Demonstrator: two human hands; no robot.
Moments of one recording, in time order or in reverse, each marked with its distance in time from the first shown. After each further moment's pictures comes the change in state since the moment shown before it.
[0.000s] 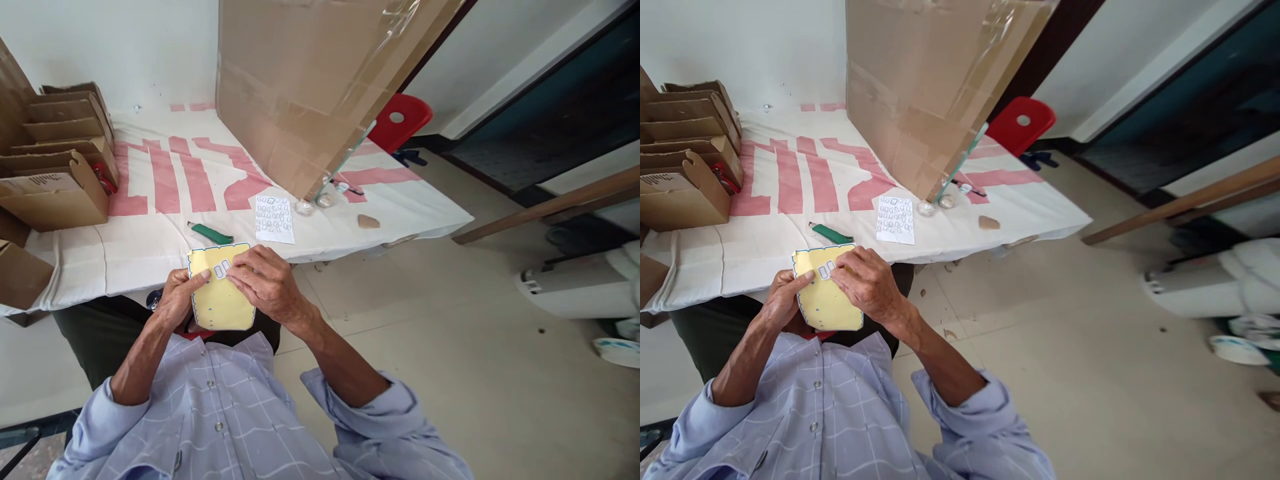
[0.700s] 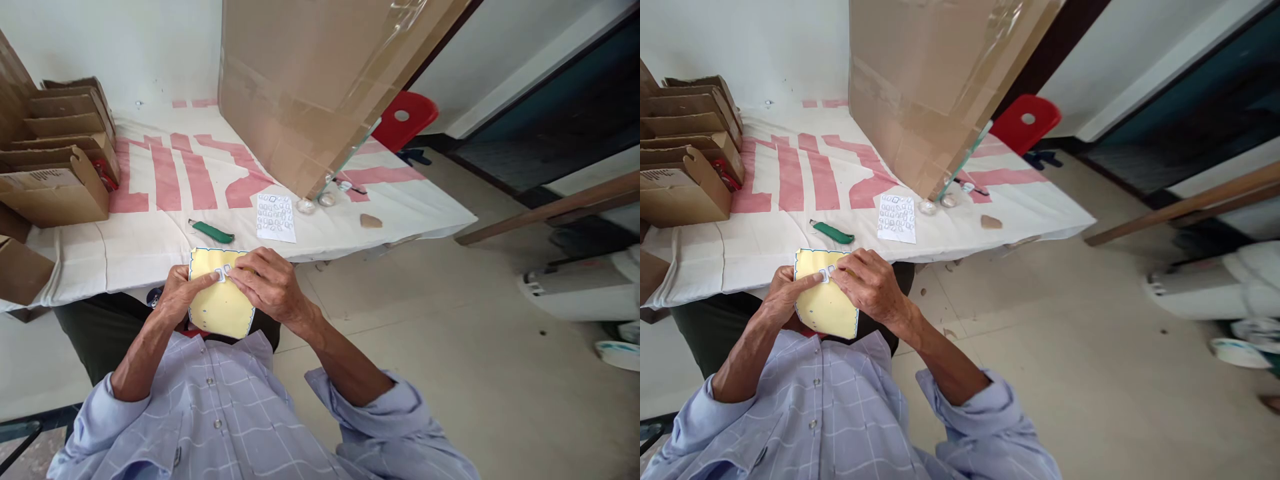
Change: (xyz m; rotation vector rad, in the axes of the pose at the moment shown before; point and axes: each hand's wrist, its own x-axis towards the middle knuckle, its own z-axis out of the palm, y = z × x) left_hand -0.011 0.015 0.009 0.134 0.037 -0.096; right_hand -0.004 -0.001 0.001 0.047 0.091 -0.076
